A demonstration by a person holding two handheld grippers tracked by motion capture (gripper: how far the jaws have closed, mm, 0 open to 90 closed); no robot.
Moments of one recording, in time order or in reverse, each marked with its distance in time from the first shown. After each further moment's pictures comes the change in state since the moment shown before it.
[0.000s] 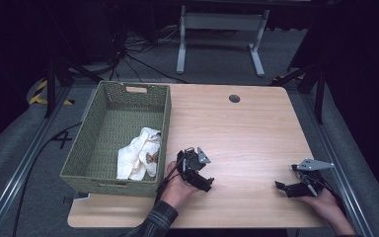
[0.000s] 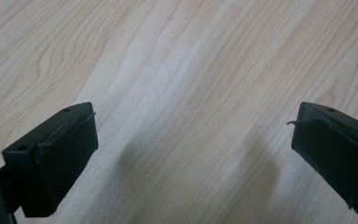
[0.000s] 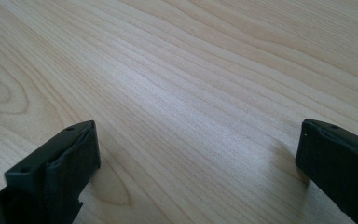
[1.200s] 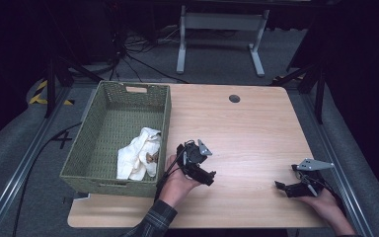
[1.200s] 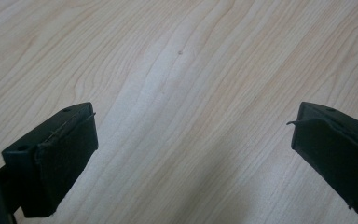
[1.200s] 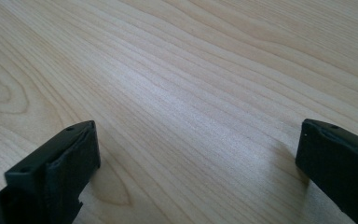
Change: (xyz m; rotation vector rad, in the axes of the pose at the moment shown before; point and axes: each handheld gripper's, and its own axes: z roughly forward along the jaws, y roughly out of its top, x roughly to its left) left arm 0.001 0.025 -0.028 -0.008 0.022 -0.022; right arm 0.000 0.000 0.000 0.002 0.000 -0.001
